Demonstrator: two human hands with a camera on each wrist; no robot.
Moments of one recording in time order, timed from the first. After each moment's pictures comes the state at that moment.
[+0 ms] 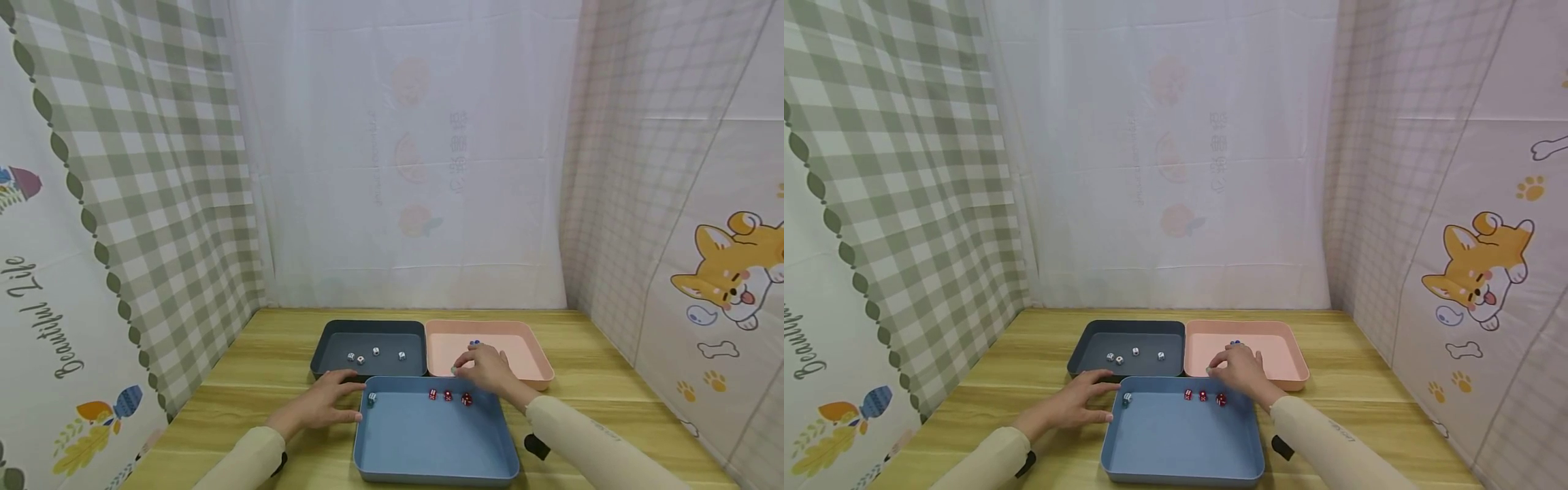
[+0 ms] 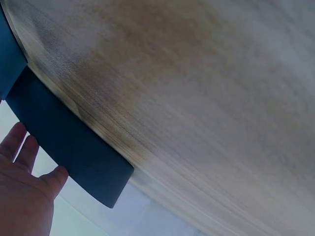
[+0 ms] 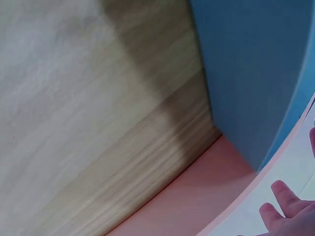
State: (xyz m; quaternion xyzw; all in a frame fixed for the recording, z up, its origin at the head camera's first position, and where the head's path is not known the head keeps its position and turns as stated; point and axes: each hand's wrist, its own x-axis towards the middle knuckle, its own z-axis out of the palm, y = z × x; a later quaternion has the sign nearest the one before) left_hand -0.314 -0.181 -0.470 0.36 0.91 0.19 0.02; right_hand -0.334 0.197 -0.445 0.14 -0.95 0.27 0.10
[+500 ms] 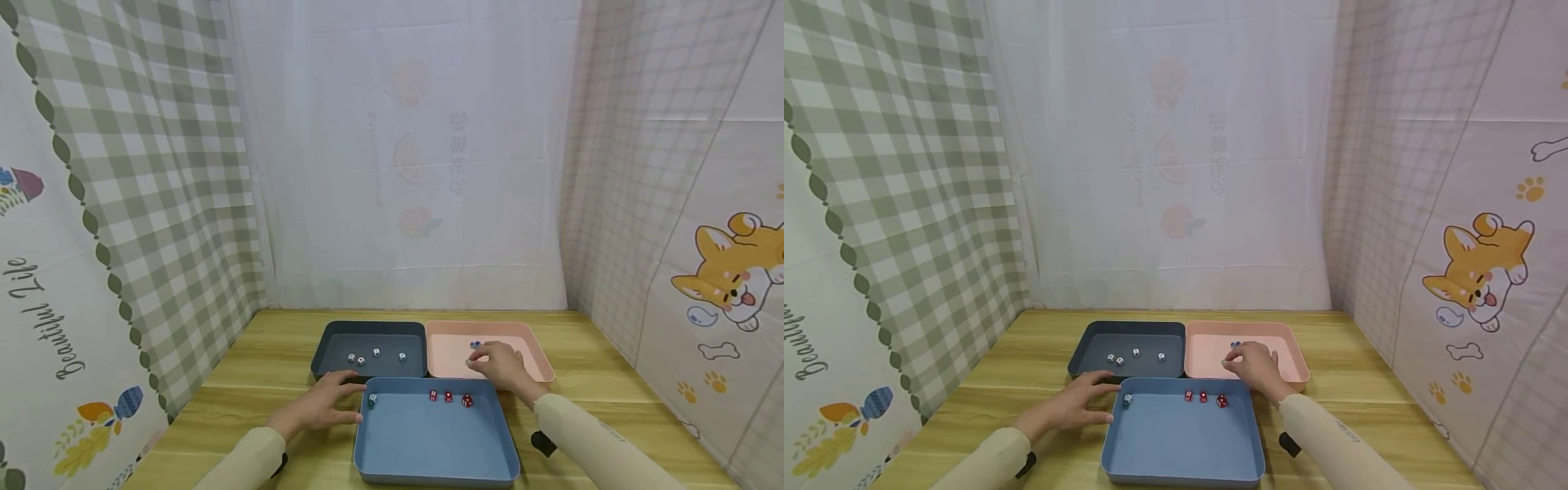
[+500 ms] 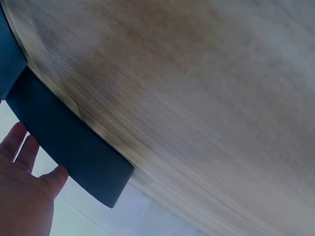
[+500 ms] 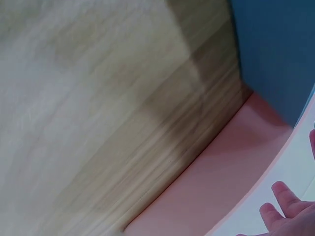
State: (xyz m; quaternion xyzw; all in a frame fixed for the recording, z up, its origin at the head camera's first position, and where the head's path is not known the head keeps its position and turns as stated) left_hand -0.315 -0.181 -0.469 0.36 0.91 0.19 0.02; right_hand -0.341 0.223 -0.445 0.10 -0.95 0.26 0.10
